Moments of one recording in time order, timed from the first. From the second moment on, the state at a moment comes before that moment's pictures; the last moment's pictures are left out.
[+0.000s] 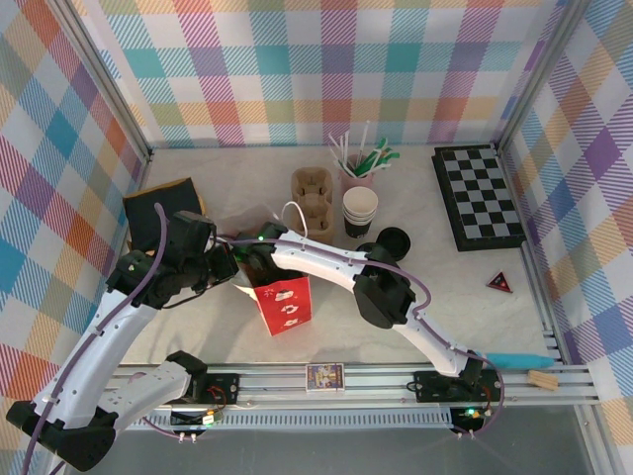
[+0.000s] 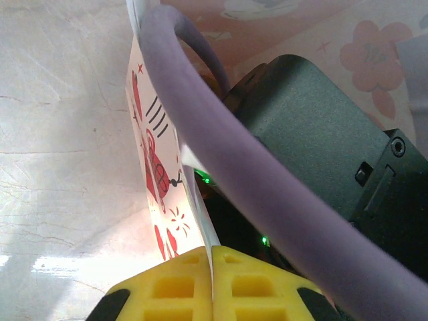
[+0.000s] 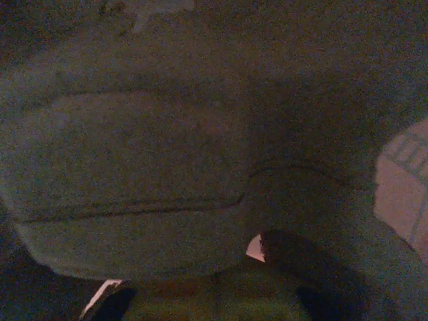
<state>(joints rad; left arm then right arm) -0.46 0.93 1.15 -1.16 0.02 -0.79 1.11 2.41 2.21 -1.46 -0.07 0.68</state>
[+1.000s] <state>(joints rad) -0.46 0.93 1.18 -1.17 0.01 -0.76 1.10 2.44 2.50 -1.54 -0.04 0.68</state>
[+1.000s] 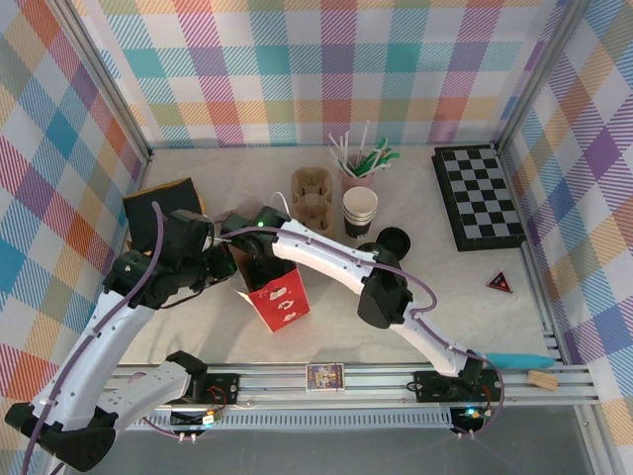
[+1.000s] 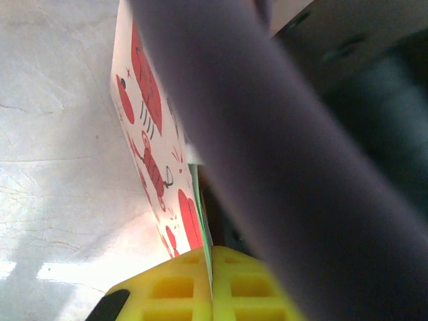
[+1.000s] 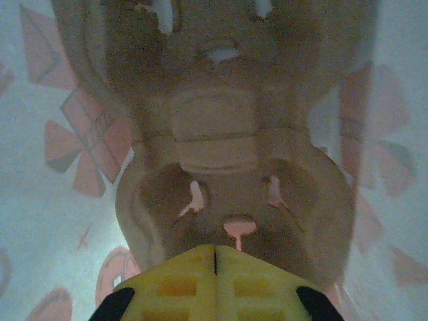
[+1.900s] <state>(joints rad) -0.45 0.98 1.21 -1.22 0.01 -0.68 1.05 2.09 2.66 -1.35 -0.10 0.64</state>
